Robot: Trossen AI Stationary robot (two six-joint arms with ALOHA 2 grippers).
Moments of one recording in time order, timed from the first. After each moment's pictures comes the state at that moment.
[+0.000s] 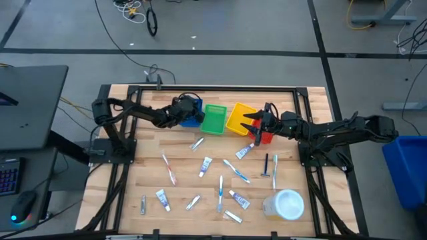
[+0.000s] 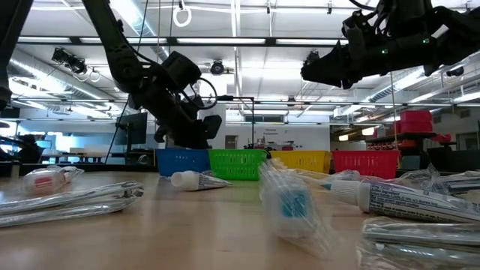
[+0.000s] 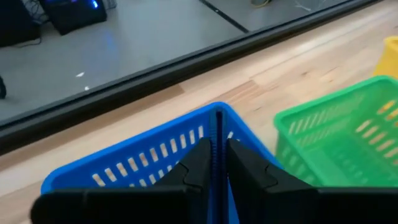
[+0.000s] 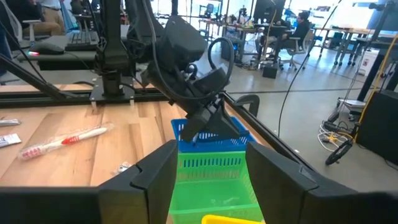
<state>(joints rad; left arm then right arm) 0.40 1.75 0.68 0.50 -0.52 -0.36 -0.17 1.09 0.35 0.65 0.13 -0.07</state>
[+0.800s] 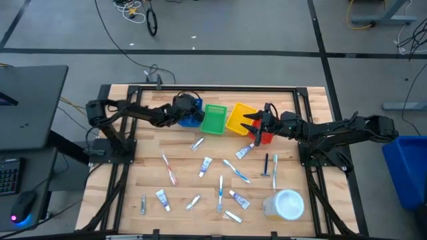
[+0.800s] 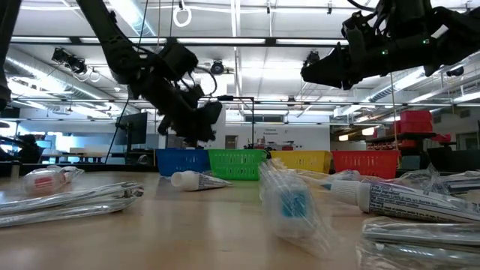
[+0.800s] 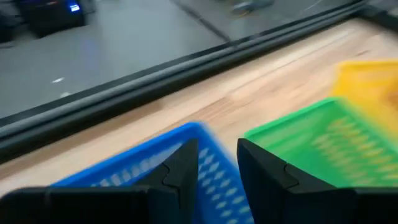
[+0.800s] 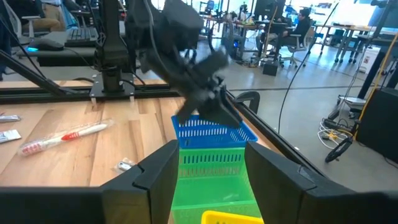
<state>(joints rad) 0.39 1.66 0.68 0.48 -0.44 -0.36 -0.17 1.09 0.35 0.63 0.13 -0.07</state>
